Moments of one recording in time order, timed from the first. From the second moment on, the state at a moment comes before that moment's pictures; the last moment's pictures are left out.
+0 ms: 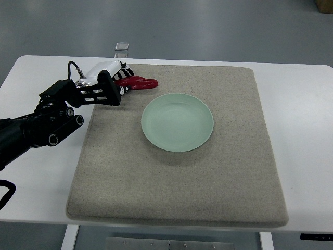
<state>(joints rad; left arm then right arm) -0.90 0.26 -0.45 -0.63 1.52 0.22 -0.16 0.00 0.00 0.06 0.12 -0.15 0.20 0.07</state>
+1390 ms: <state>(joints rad) -0.91 0.34 -0.44 -1.11 1.71 0.20 -0.19 0.00 0.00 0.06 0.12 -0.15 0.20 0.07</state>
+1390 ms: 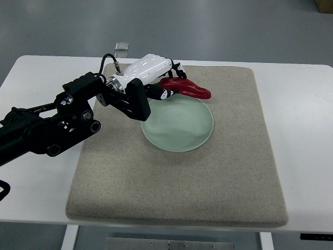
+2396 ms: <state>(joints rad) -0.87 0.34 -0.35 -1.10 1.78 0.20 -0.23 0.00 0.00 0.06 0.12 -0.15 0.20 0.07</state>
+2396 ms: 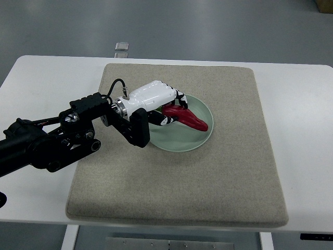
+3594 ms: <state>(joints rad) -0.80 0.33 -0.42 -1.08 1.69 0.35 -0.25 0.00 0.00 0.06 0.12 -0.15 0.20 0.07</state>
